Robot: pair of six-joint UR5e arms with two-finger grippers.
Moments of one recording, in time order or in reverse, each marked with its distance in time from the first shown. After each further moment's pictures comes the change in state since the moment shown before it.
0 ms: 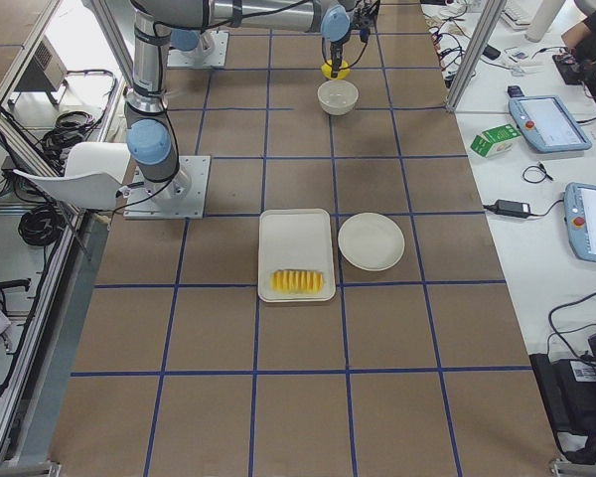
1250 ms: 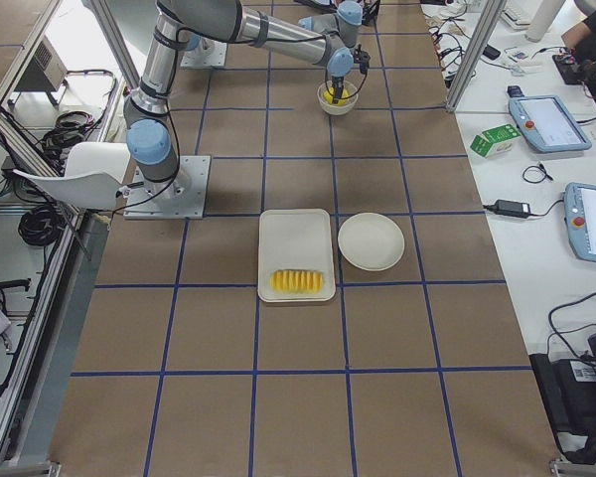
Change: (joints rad) left arm 0.013 -0.005 0.012 -0.013 0.024 -0.001; right arm 0.009 0.143 0.057 -0.185 0.000 0.004
